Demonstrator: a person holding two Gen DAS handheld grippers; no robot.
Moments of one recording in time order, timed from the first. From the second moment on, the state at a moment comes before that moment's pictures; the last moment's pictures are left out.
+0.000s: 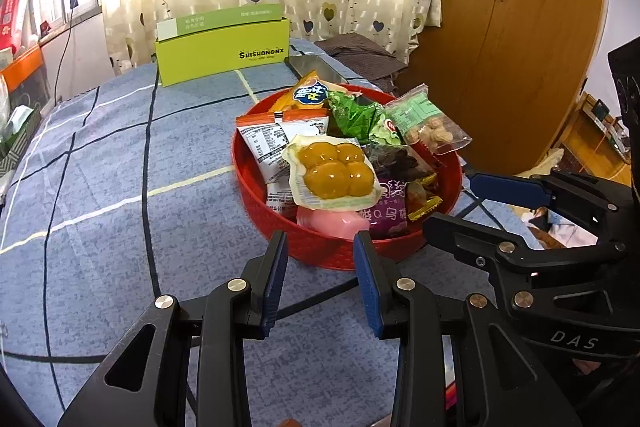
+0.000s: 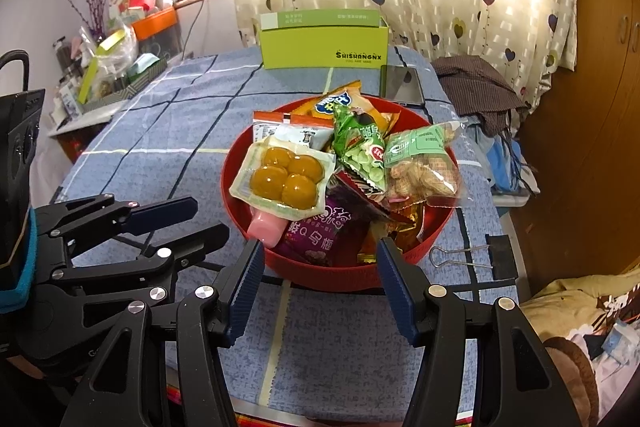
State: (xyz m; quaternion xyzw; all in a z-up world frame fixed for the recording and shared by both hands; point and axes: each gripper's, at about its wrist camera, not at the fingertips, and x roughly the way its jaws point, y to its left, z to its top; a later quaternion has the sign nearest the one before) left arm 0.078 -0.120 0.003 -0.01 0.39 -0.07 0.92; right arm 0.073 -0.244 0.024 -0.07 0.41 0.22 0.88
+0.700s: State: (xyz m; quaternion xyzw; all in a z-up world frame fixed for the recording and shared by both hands) left arm 0.081 -0.122 0.001 -0.01 0.40 -0.06 0.91; right arm 0.074 -0.243 0.022 -0.07 0.41 0.22 0.88
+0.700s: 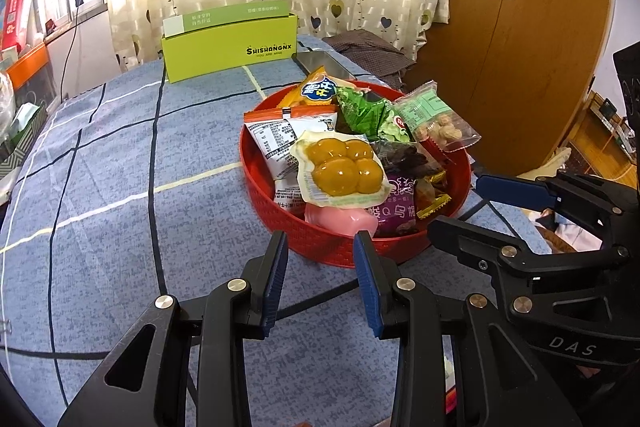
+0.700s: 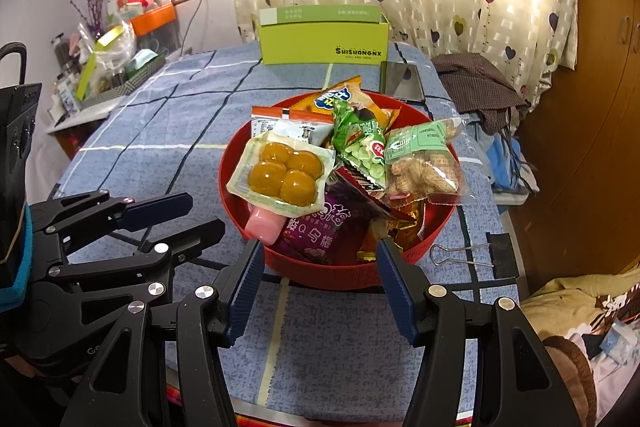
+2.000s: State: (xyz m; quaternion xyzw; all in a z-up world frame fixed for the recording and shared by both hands) left arm 0.081 -0.124 0.001 0.00 0.40 -0.05 0.91; right arm 0.075 -0.244 0.023 -0.07 0.42 0.22 0.88
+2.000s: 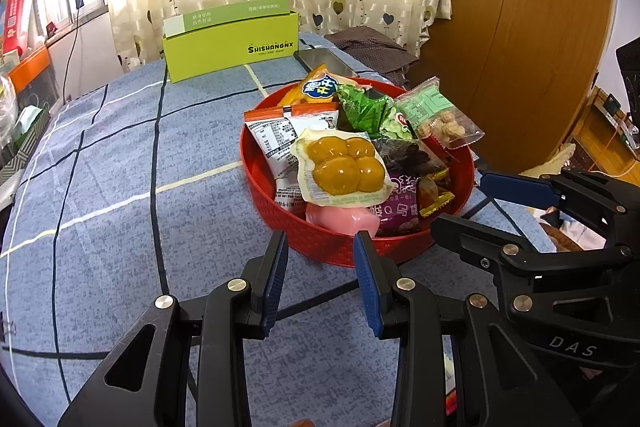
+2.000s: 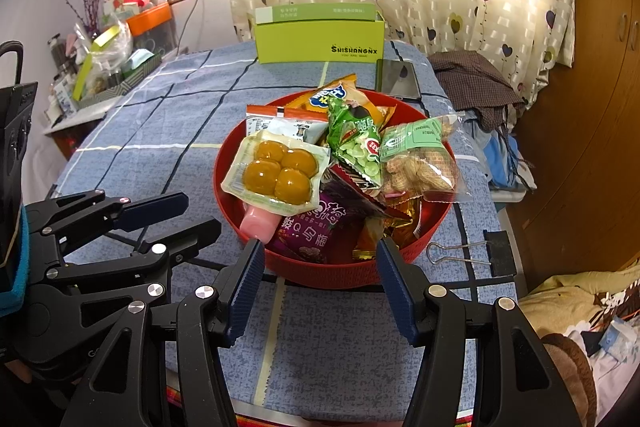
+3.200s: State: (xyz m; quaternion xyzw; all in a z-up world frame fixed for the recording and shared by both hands) left arm 0.080 -0.124 0.002 0.00 0.41 -0.05 0.91; right arm 0.076 -0.244 0.024 -0.07 0.42 0.22 0.88
